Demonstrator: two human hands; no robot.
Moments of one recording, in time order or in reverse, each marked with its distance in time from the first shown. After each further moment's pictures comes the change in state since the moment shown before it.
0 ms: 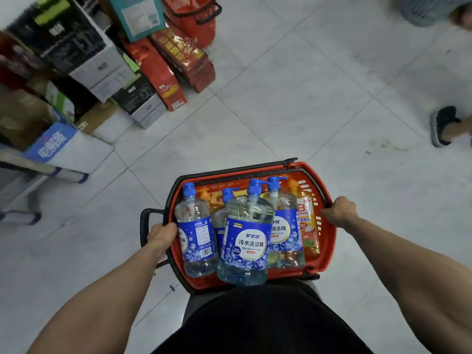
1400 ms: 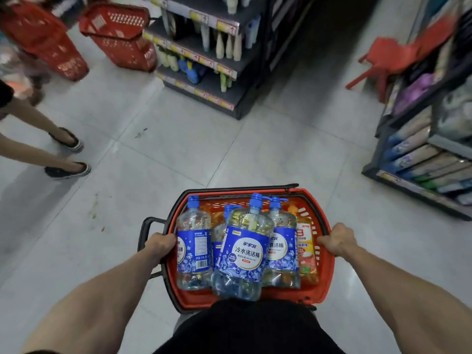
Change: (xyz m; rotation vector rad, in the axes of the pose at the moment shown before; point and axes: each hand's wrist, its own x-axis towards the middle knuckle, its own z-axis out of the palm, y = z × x) left_hand -0.395 0.083 0.623 1.668 -0.399 1.099; right_hand -0.270 0.556 0.226 1.461 0.310 1.190
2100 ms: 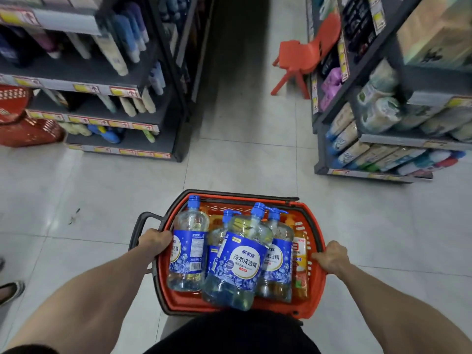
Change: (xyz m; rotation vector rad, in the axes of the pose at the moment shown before) left_hand 0.024 0.383 0.047 0.441 0.032 0.256; right_hand 0.100 -0.022 -0.105 0.297 0.031 0.305
